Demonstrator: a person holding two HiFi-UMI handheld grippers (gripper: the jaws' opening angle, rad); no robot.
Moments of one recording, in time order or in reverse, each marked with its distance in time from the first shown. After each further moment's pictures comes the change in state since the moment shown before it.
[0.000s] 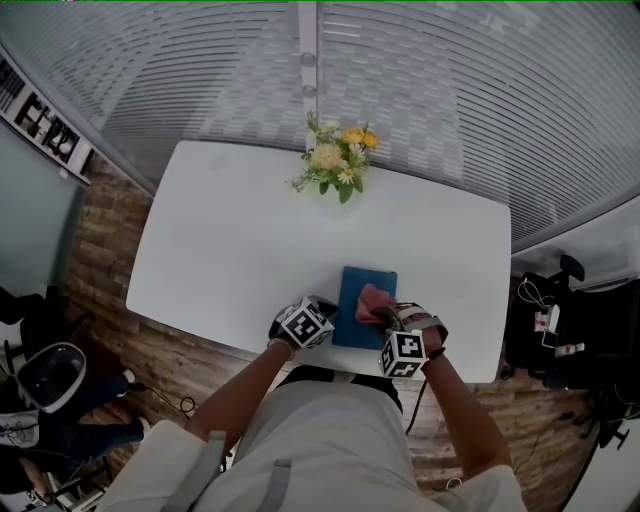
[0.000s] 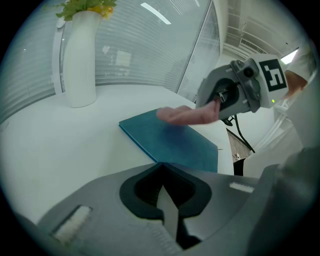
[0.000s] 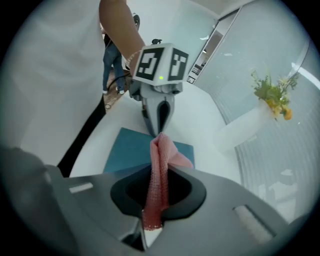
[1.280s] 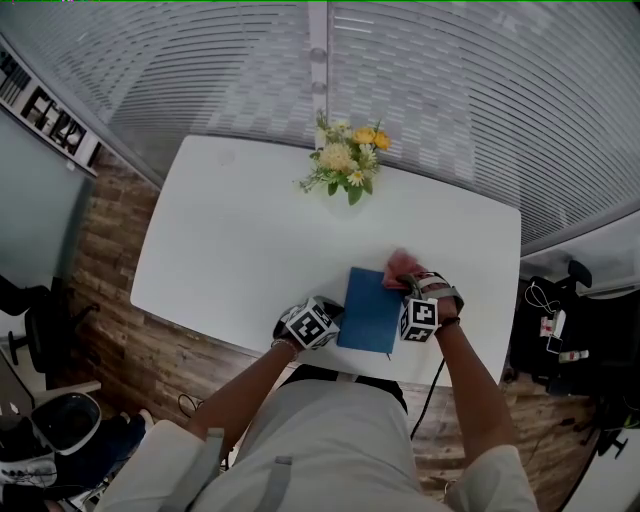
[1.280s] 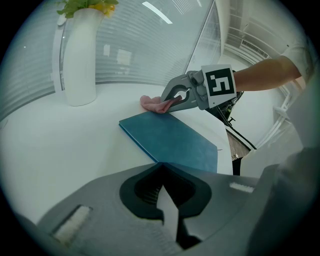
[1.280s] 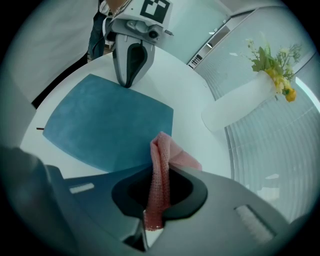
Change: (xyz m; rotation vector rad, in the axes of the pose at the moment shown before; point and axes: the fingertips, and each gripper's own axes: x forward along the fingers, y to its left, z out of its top) left arm 0.003 0.000 -0.002 -0.012 0.009 -0.015; right arm 0.056 -0.074 -0.087 -0.104 0.140 -0.116
